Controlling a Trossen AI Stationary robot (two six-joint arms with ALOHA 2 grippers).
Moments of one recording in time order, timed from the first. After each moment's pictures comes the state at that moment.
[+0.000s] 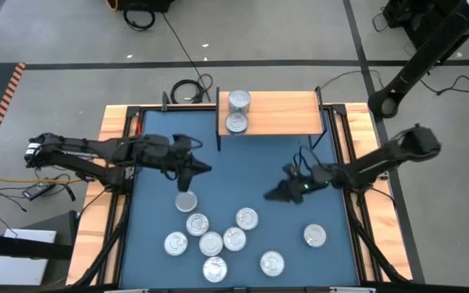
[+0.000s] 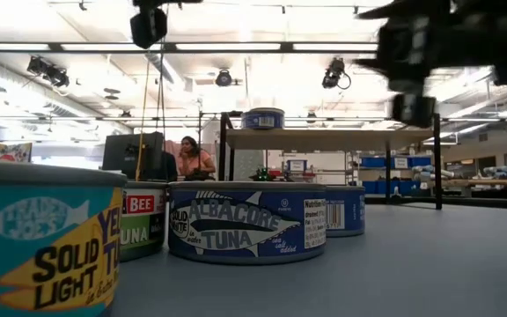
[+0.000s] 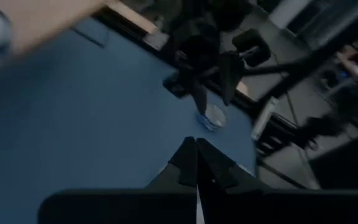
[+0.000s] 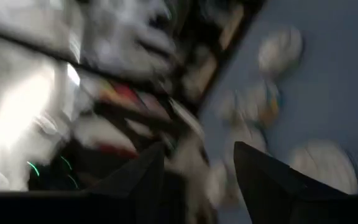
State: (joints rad) left arm -0.07 1.04 0.93 -0.25 -0.03 -0.61; right arm 0.23 1.24 0.34 0.76 -0.06 1.15
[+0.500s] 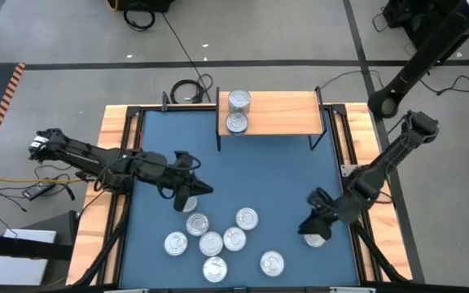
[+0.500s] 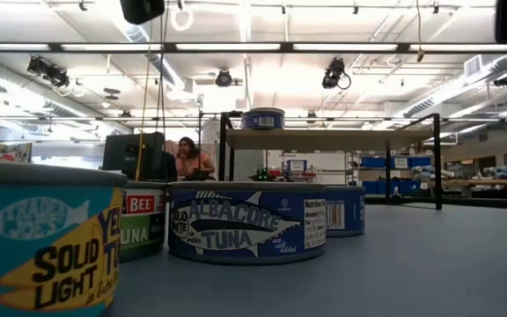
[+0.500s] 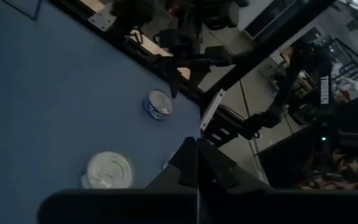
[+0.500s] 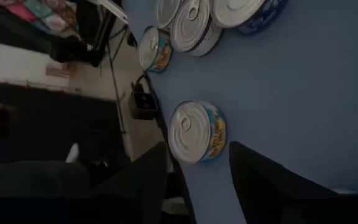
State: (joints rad) left arm -0.27 1.09 0.93 -0.12 -0.08 -0.76; right arm 0.78 0.99 0.45 -0.05 0.28 1.44
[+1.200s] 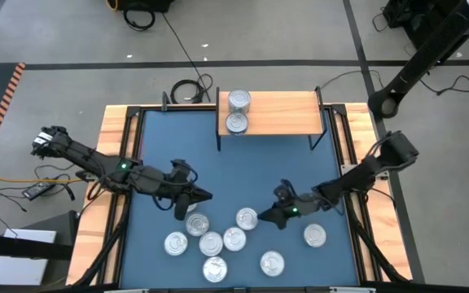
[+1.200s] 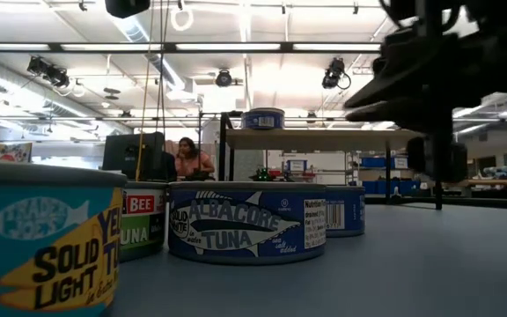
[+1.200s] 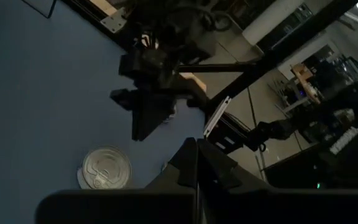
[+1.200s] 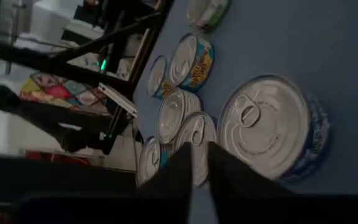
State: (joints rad) left arm -0.40 1.11 0.92 -0.11 -0.28 -0.86; right arm 0.44 1.61 0.49 0.76 0.24 1.28
